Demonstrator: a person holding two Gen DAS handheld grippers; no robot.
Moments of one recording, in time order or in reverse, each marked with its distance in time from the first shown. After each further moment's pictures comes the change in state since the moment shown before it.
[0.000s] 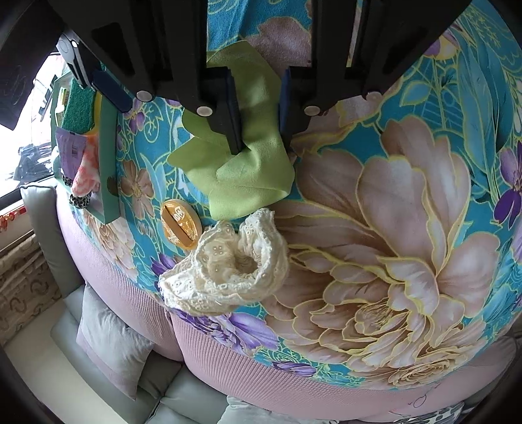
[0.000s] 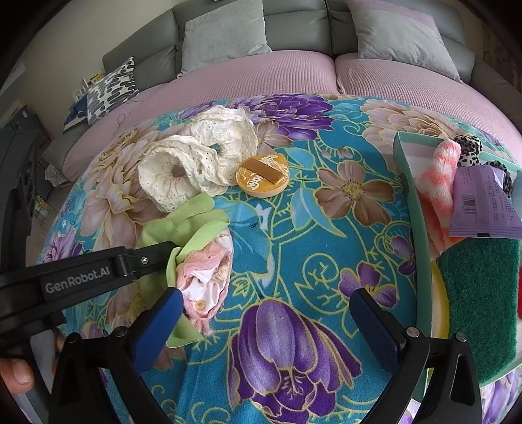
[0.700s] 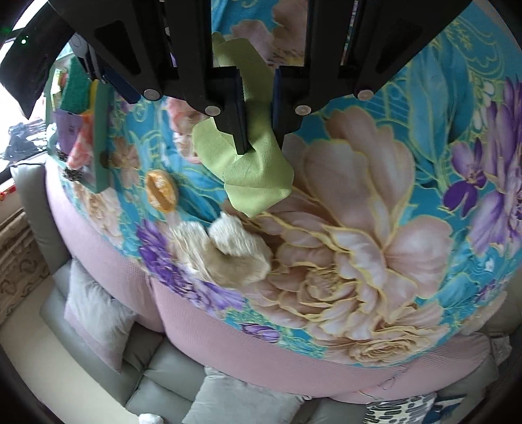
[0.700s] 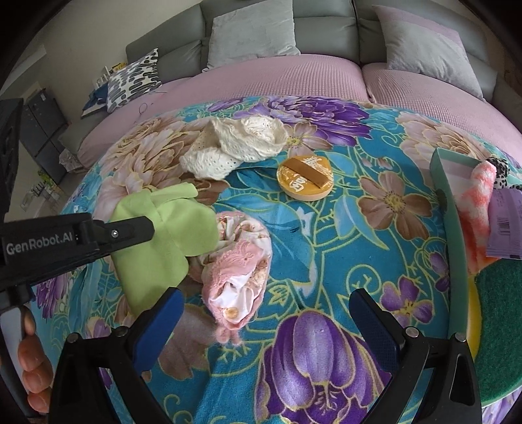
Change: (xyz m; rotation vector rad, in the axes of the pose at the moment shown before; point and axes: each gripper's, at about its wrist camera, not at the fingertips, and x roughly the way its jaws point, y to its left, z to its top) left arm -0.037 0.023 0.004 -0.049 -0.109 0.091; right arm 0.014 0.026 0.000 -0.088 -0.009 0.050
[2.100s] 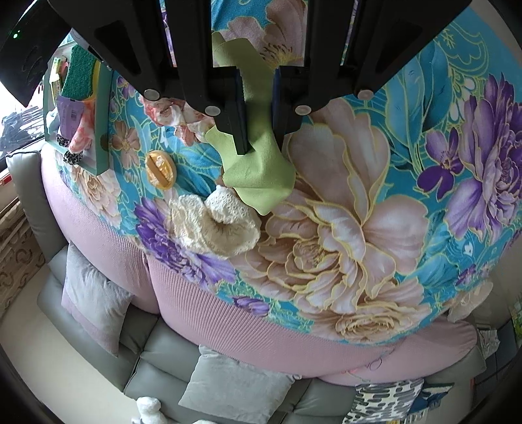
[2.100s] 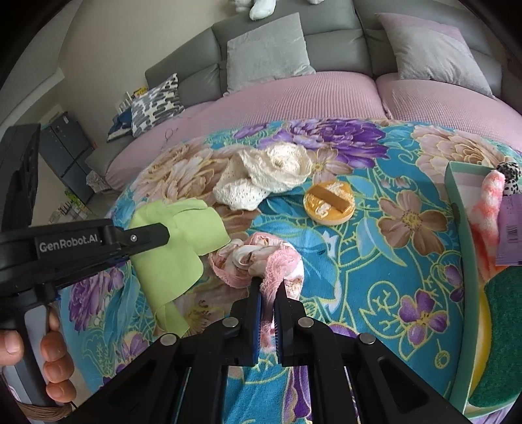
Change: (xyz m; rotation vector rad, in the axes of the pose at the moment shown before) left arm -0.028 -0.002 0.008 0.002 -0.089 0.029; right arm -0.023 -0.002 0.005 0.038 -0.105 0.144
